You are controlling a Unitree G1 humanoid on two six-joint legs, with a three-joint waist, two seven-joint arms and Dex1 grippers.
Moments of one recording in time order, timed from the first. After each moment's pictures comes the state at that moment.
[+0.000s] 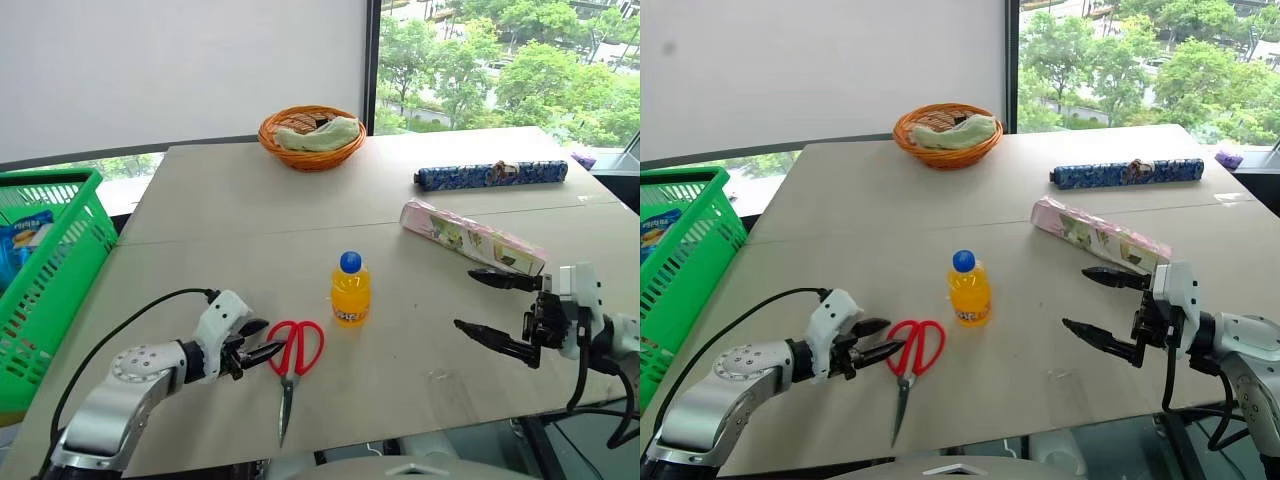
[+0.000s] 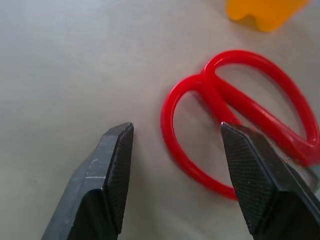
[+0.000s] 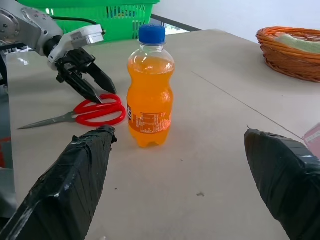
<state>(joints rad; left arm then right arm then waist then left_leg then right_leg) 0.20 0.78 0.04 -0.36 -0.30 0.55 -0.81 0.17 -0.73 -0.23 -0.43 0.65 0.28 1.09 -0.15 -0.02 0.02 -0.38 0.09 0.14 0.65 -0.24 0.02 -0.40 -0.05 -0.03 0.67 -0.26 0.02</state>
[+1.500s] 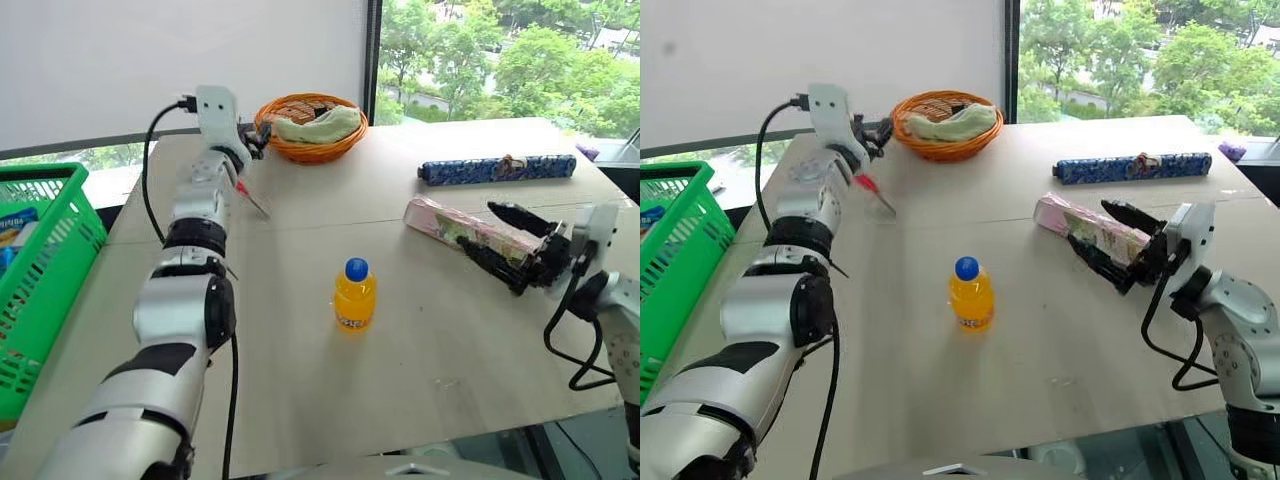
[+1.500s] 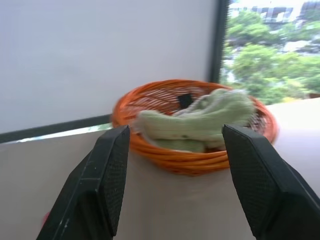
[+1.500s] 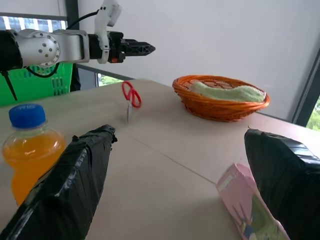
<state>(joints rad) -1.01 0.42 0.19 0.92 -0.18 0.04 -0.49 -0.03 -0.59 -0.26 -0.36 0.67 0.30 0.84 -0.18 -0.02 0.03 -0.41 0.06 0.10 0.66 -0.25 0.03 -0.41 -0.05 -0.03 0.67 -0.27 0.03</state>
